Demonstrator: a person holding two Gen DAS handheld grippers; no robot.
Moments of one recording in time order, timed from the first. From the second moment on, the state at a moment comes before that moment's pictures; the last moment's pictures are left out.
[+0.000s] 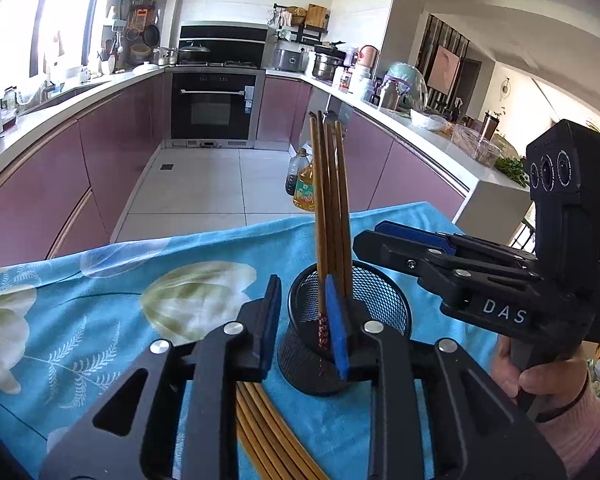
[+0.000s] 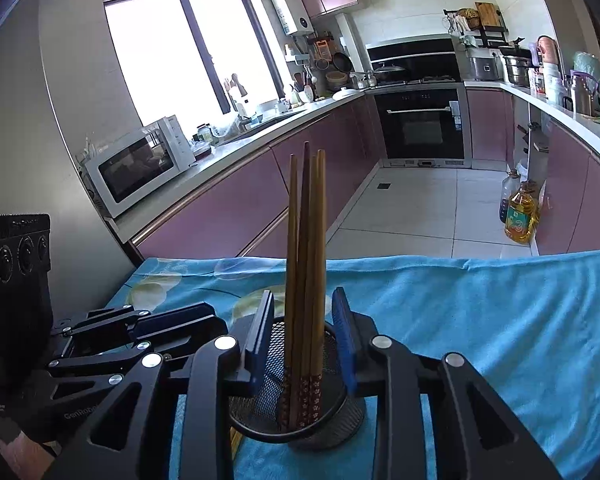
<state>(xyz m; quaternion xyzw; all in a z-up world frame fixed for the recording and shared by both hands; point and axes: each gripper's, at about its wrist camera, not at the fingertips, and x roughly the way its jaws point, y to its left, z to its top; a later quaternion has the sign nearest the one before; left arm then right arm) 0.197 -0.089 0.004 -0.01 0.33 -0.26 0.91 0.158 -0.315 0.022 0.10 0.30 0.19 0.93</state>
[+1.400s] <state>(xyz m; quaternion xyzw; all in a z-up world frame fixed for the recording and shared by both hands) 0.094 -0.018 -0.086 0.00 0.38 -0.16 0.91 0.069 -0.237 -0.068 0.00 0.41 0.24 0.88</state>
